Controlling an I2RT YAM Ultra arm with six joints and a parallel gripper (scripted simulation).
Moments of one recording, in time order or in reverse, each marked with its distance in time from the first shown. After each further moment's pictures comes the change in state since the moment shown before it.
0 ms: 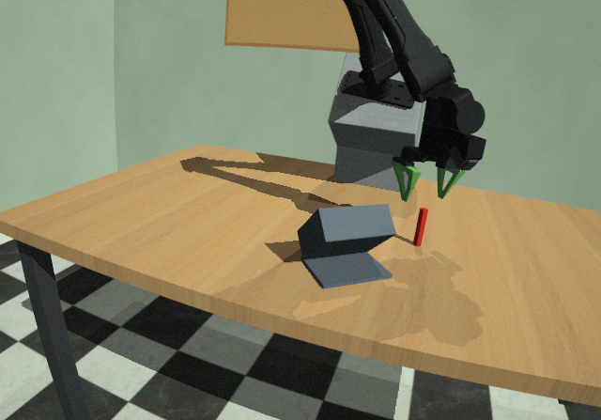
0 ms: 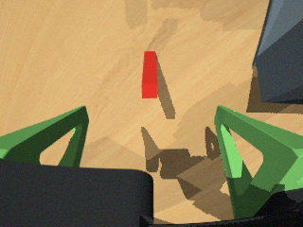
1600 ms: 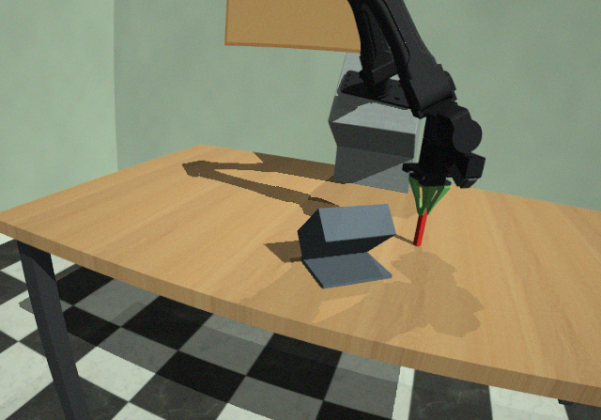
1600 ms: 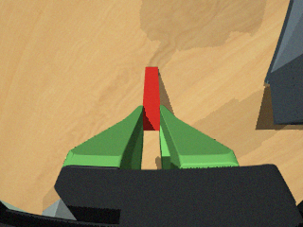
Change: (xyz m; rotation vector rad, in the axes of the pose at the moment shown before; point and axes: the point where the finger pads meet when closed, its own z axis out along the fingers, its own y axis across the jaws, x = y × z) arm -0.006 0.002 0.031 -0.003 -0.002 -0.004
